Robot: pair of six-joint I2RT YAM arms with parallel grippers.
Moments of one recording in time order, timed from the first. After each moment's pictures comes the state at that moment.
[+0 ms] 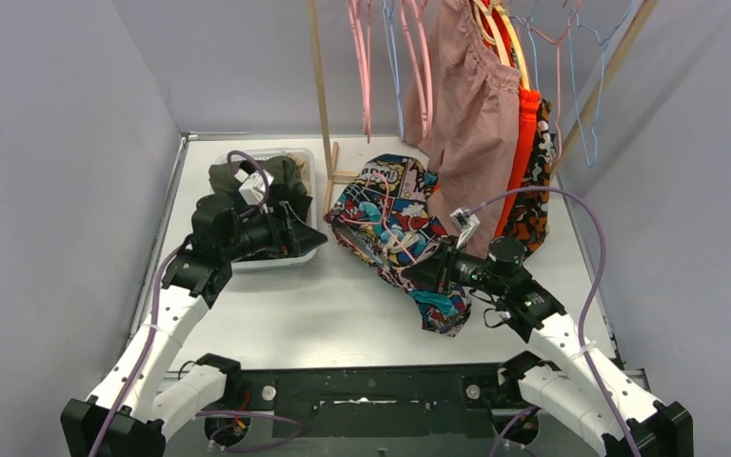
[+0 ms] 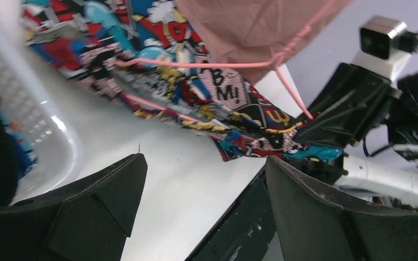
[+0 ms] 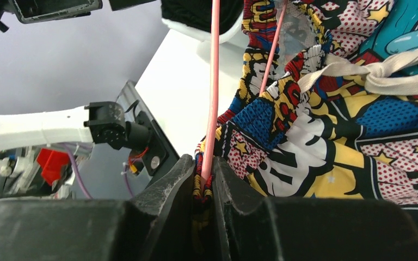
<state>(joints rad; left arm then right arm) -0.27 0.94 0.83 -0.28 0.59 -0.57 0.48 0.77 0.52 -0.01 -0.59 0.62</state>
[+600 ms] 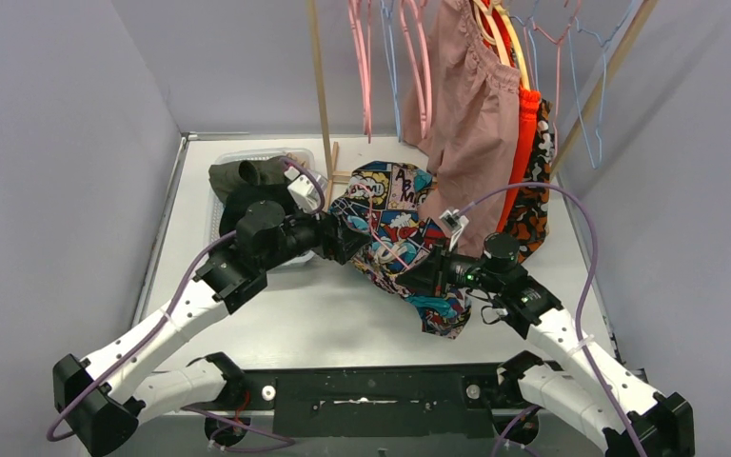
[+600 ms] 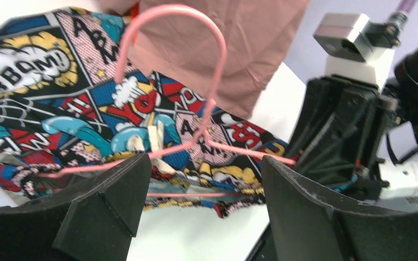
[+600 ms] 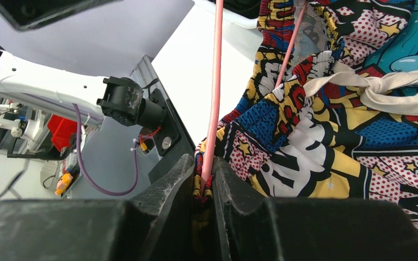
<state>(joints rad) -0.72 1.02 0.92 -0.10 0.20 -0.43 0.51 0.82 0.56 0.00 -0.71 0.56</state>
